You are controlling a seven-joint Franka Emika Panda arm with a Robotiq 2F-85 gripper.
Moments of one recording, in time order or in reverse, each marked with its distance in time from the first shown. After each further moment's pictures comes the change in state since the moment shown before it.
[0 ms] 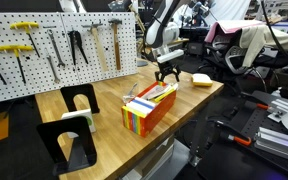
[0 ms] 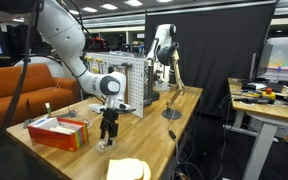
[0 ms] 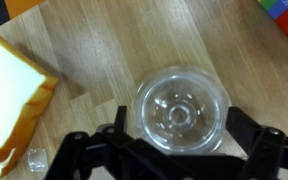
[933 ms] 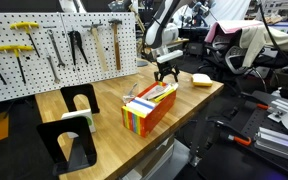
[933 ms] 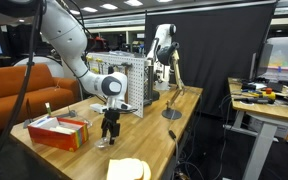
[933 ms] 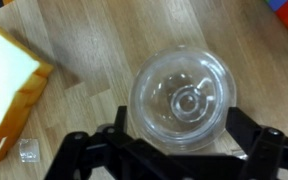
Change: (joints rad) arm -0.012 0.021 0.010 0.032 0.002 0.000 -0.036
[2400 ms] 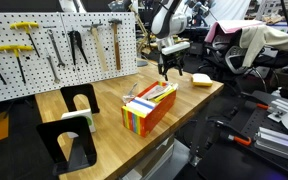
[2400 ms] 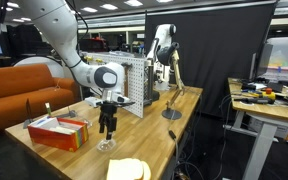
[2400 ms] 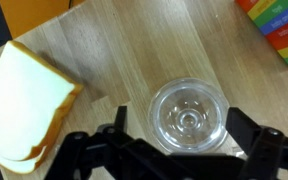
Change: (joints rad) arm 0.008 -0.183 -0.021 -0.196 0.002 0.075 0.021
